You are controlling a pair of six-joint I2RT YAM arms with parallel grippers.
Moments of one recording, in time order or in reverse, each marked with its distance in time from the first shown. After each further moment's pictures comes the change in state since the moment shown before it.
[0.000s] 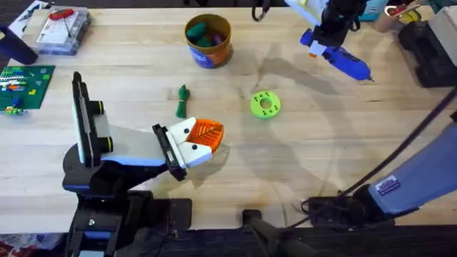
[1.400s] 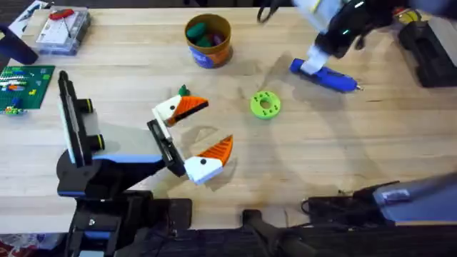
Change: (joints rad) left arm 0.000 0.000 0.000 0.093 -0.061 -0.101; right arm -0.003 -0.240 -0.304 0.268 -0.015 0.158
